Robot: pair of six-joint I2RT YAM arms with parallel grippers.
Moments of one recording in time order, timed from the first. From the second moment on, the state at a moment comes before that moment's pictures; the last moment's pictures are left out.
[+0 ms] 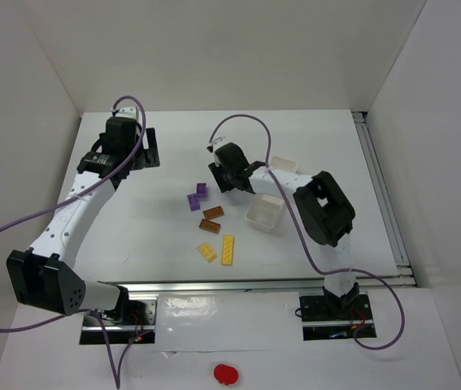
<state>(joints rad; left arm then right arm) -0.20 1.35 1.30 -0.62 -0.28 -0.24 0.68 2.06 1.44 -0.16 0.12 0.04</state>
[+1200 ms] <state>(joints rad) -0.23 1.51 1.43 -0.74 -0.13 -0.28 0.48 1.68 1.18 -0.18 0.36 0.35</state>
